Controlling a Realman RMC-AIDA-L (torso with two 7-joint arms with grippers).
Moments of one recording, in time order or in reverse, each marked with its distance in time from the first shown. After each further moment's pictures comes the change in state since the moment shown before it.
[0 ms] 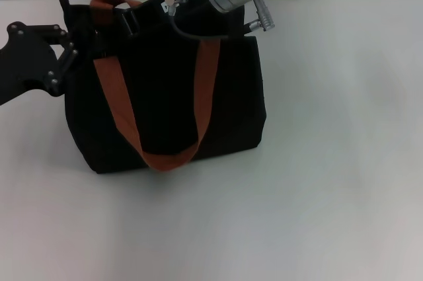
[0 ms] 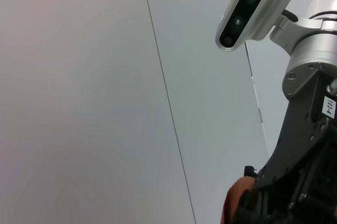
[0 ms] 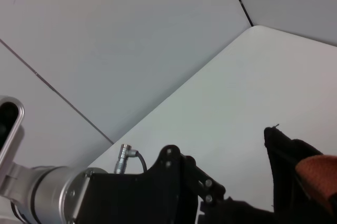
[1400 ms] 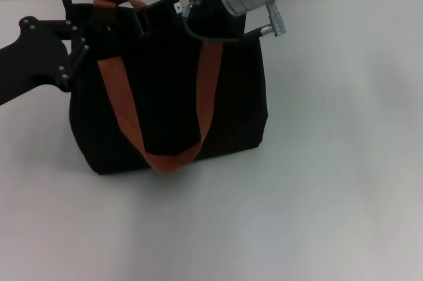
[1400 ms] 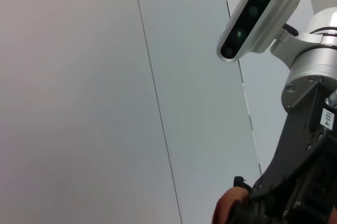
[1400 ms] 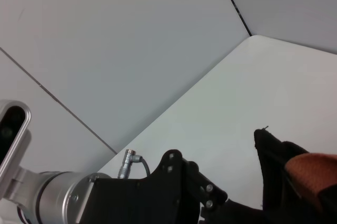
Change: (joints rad) left arm -0.022 -0.010 0.013 0.006 0.001 0.004 -0.028; right arm -0.063 -0.003 -0.006 -0.039 0.041 -0.008 -0.019
